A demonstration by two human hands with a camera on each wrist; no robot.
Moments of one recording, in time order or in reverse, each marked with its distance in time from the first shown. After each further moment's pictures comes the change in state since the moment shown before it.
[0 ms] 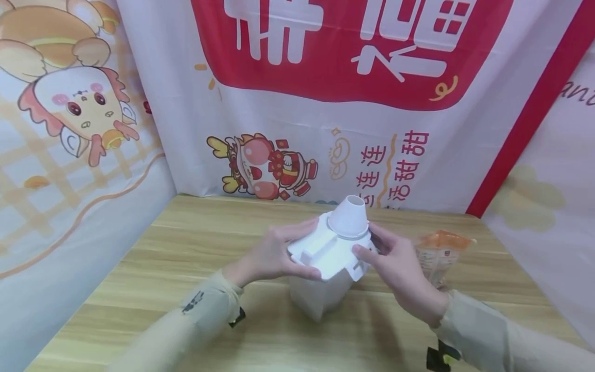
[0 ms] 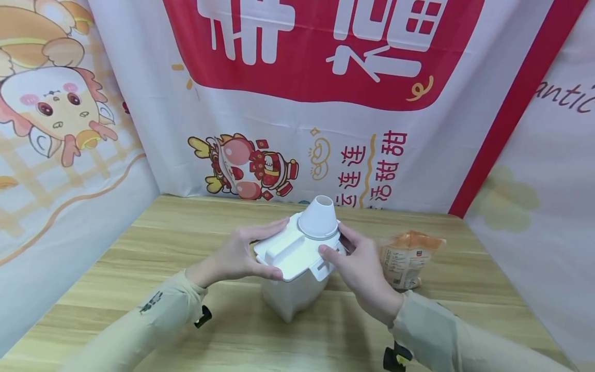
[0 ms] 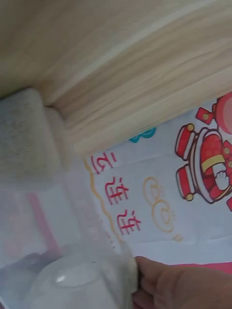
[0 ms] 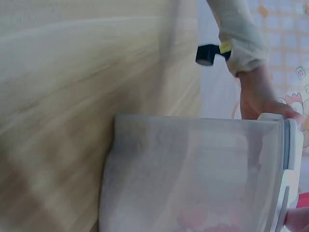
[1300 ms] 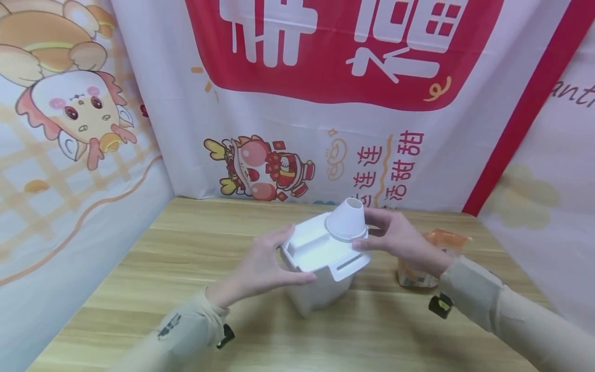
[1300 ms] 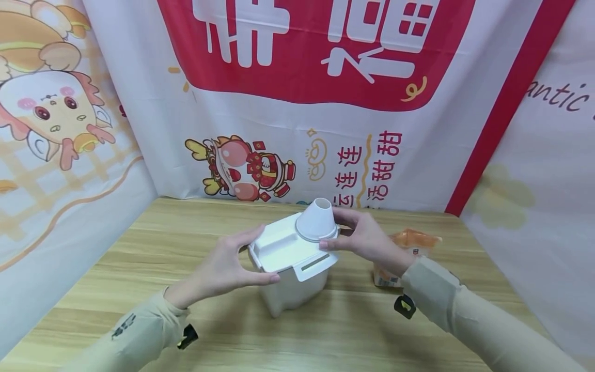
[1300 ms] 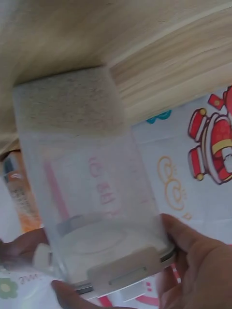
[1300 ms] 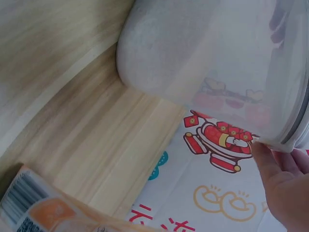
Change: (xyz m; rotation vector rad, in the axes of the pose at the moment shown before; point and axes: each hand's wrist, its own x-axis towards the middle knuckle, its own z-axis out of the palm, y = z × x) left_hand -0.022 0.026 0.002 0.076 0.135 -0.206; right_hand 0.063 0.018 -0.043 -0.111 -0.356 -0.187
